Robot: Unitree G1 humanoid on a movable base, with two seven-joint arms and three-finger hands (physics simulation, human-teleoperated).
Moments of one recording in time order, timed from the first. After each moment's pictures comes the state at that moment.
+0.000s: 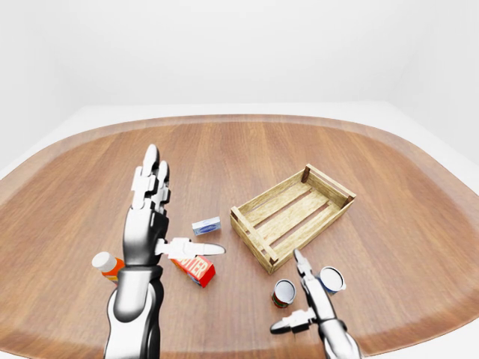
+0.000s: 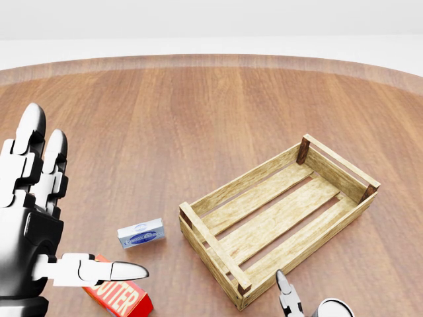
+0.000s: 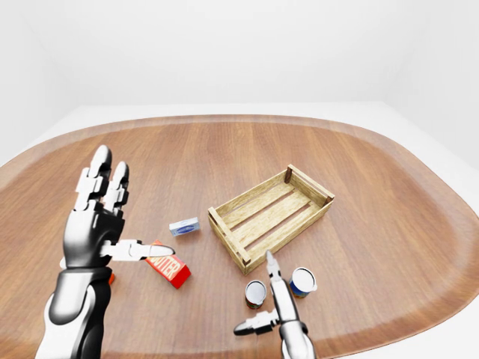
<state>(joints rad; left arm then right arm) 0.11 0.01 0.04 -0.62 0.02 0.09 -0.11 0.37 -0.06 0.13 0.11 -0.23 -0.09 0.03</state>
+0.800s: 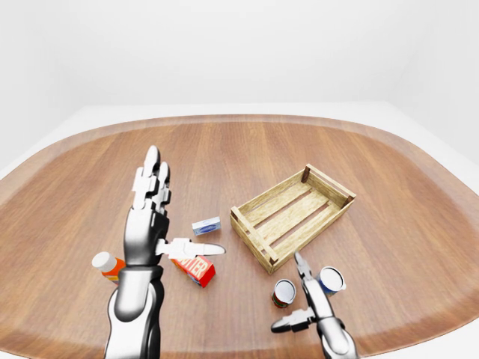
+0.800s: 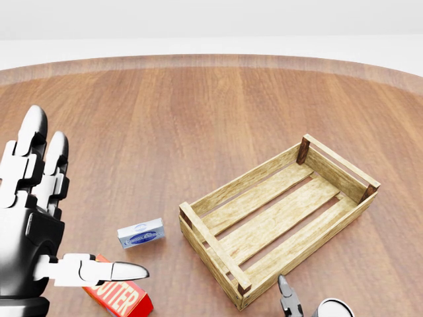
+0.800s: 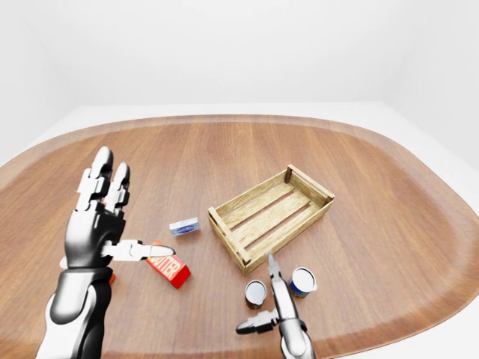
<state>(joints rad) 0.11 0.01 0.04 -0.61 0.02 0.09 -0.11 0.32 -0.04 0.10 0.23 -0.27 -0.09 0.02</state>
